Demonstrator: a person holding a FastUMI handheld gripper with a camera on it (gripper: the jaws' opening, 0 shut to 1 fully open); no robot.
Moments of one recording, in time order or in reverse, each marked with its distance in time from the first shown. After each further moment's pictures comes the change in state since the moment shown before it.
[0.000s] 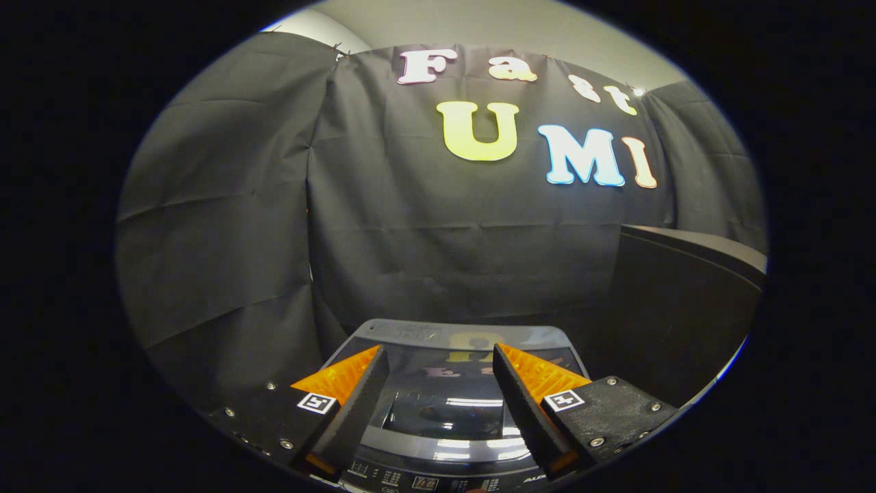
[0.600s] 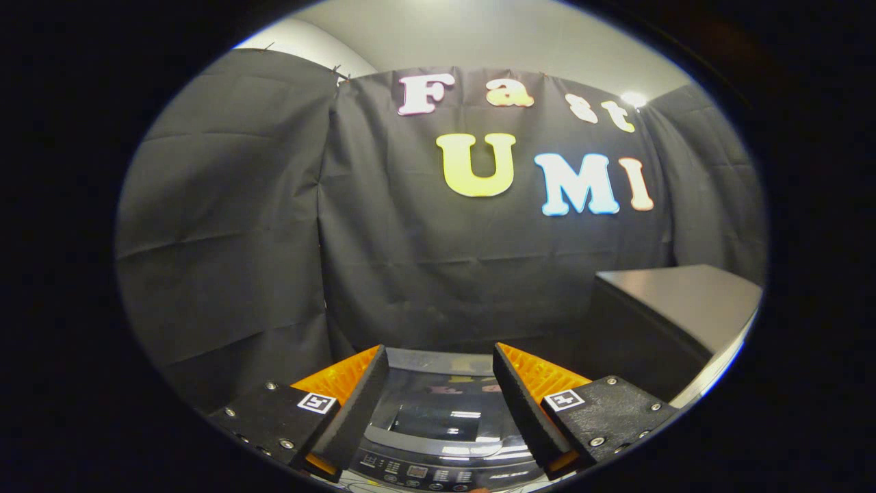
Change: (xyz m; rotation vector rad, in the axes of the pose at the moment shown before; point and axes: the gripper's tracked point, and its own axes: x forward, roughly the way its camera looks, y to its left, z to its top) arm -0.088 -0.039 0.110 -0.004 -0.128 0.039
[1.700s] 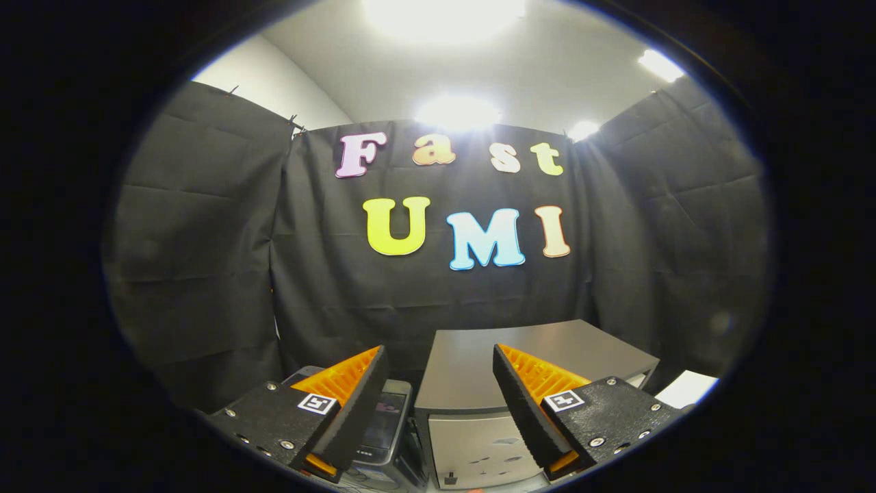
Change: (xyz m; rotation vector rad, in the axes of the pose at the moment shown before) arm -0.188 -0.241 0.074 0.009 -0.136 -0.153
